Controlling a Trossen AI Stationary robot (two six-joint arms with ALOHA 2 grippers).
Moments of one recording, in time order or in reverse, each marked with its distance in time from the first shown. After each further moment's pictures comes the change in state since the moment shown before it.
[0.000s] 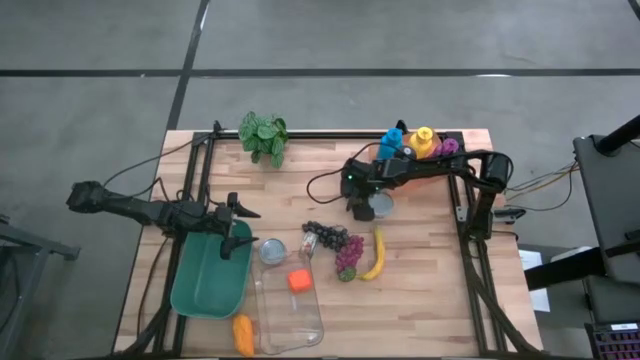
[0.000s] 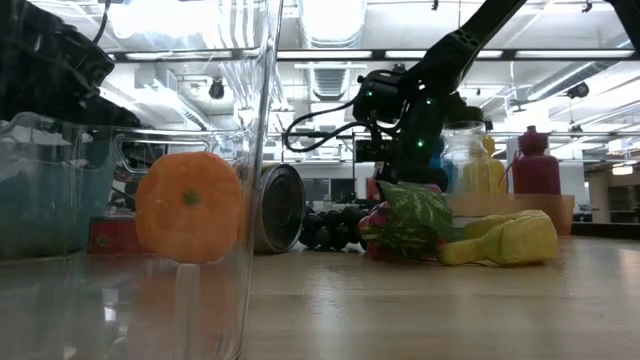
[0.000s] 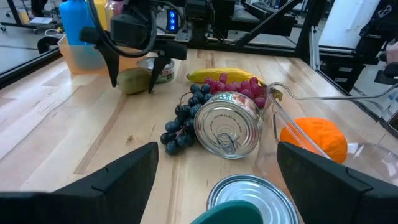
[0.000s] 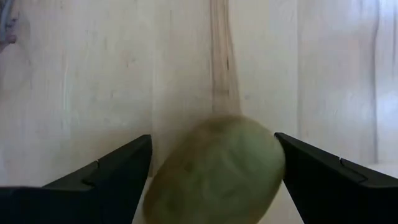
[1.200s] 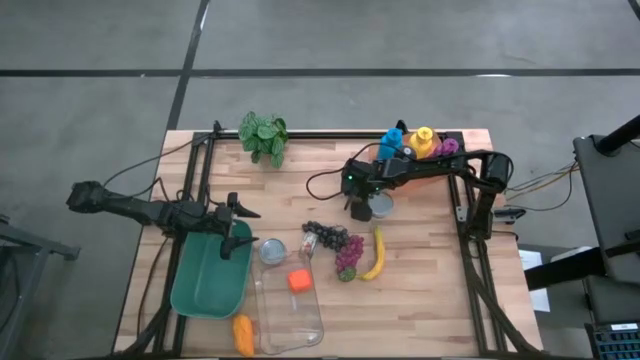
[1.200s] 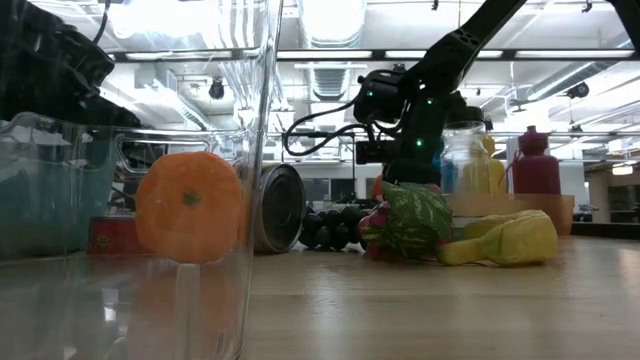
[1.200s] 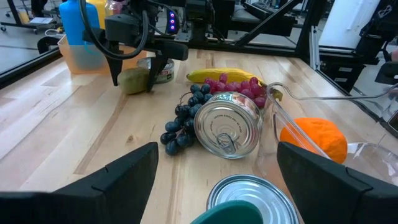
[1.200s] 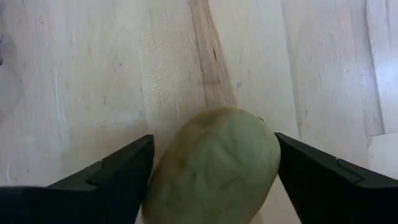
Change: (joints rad) left arm 0.000 0.000 0.000 0.000 0.000 0.000; right arm 0.001 -0.003 -0.002 -0.010 0.020 0.140
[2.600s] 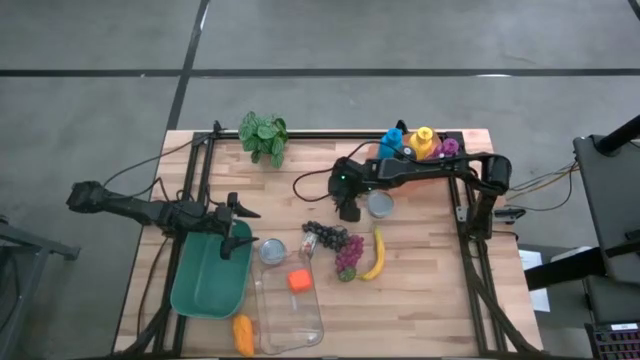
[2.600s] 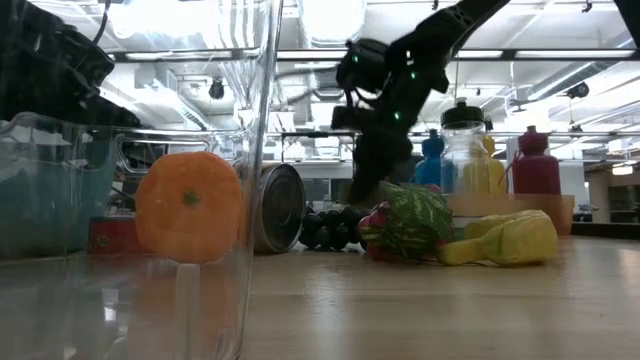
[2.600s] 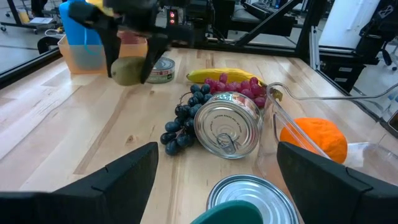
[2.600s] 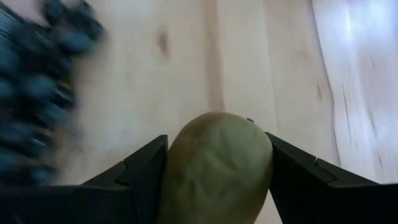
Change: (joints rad) left arm 0.000 0.000 0.000 0.000 0.000 0.000; right arm 0.068 -0.009 0.127 0.033 -0.022 -0.043
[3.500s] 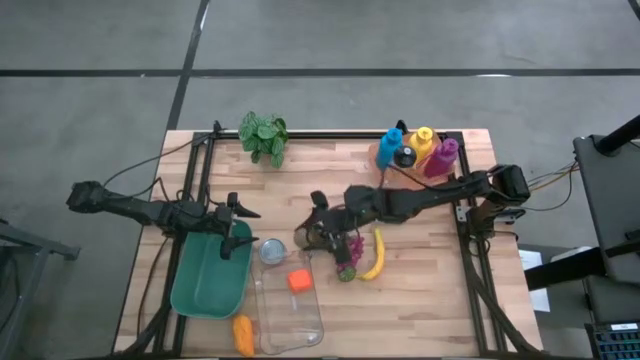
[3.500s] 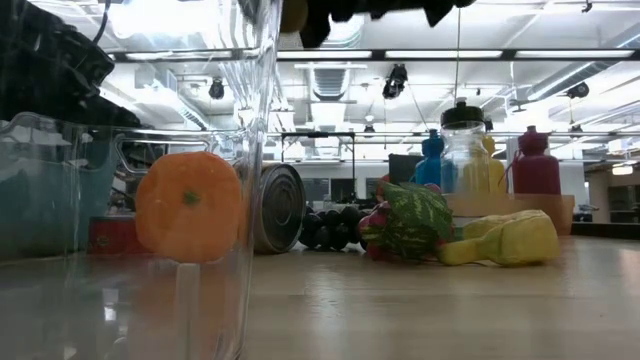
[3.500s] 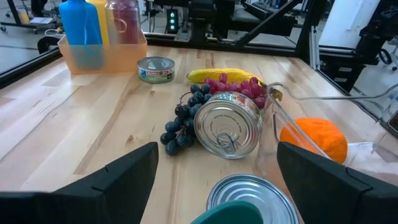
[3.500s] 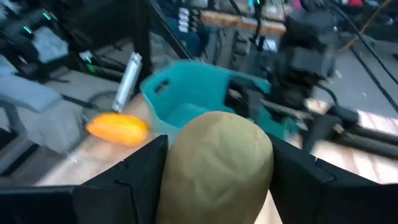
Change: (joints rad) left arm 0.000 0.000 0.000 0.000 0.000 0.000; right arm 0.321 -0.116 0.008 0.646 -0.243 0.078
